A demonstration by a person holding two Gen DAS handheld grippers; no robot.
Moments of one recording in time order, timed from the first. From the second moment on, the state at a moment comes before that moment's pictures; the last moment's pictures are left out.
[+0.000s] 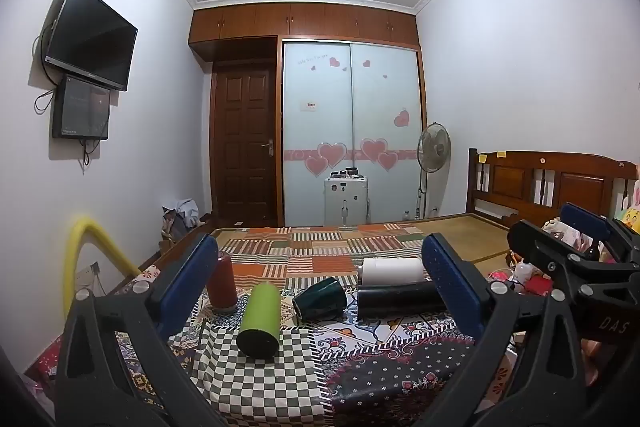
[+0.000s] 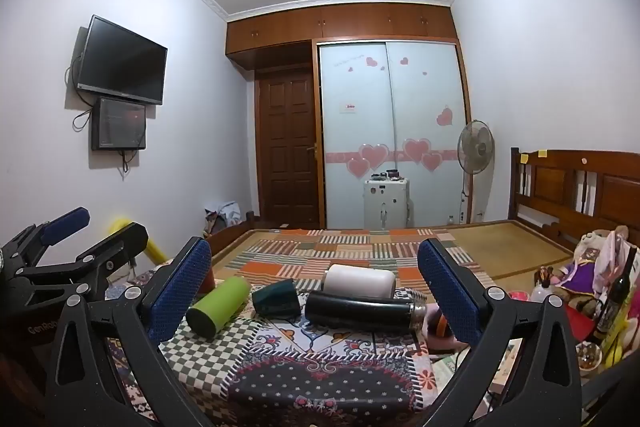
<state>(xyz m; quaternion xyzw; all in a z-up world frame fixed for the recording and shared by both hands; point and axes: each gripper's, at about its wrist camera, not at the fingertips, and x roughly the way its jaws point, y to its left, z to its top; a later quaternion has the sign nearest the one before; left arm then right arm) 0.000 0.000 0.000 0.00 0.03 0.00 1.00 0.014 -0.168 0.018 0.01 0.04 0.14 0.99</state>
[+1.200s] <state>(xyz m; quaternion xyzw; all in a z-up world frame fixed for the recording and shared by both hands) 0.031 0.008 -0.015 0.00 0.08 -0.01 1.00 0.032 -0.161 0.009 0.01 0.06 0.14 0.99</state>
